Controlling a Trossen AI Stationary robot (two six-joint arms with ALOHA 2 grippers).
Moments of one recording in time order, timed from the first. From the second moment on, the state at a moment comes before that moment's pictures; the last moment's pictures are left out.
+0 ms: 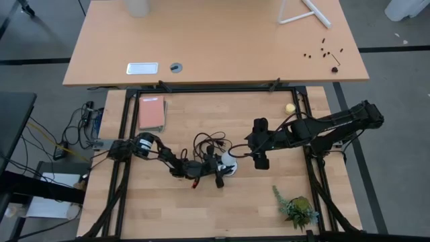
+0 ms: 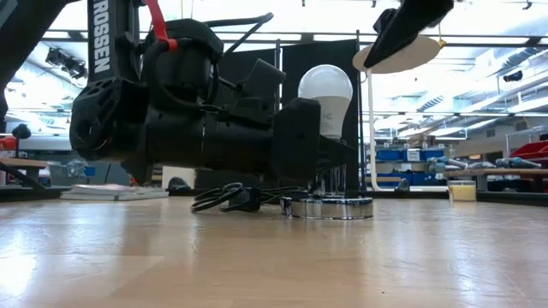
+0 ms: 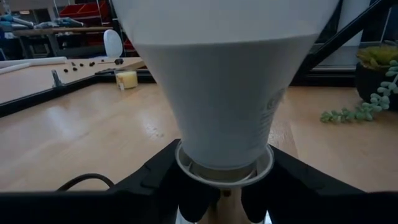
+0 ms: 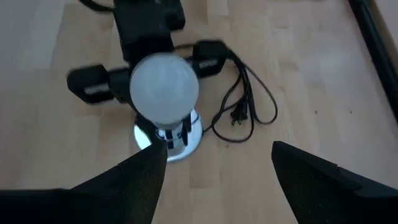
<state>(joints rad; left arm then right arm) -0.26 2.29 0.89 1.40 -0.55 0.02 0.22 1.28 1.10 -0.70 0.27 0.13</state>
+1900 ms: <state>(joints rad) -0.11 2.30 1.13 1.13 -0.27 0.02 0.17 1.71 1.48 -1.12 0.11 -0.21</state>
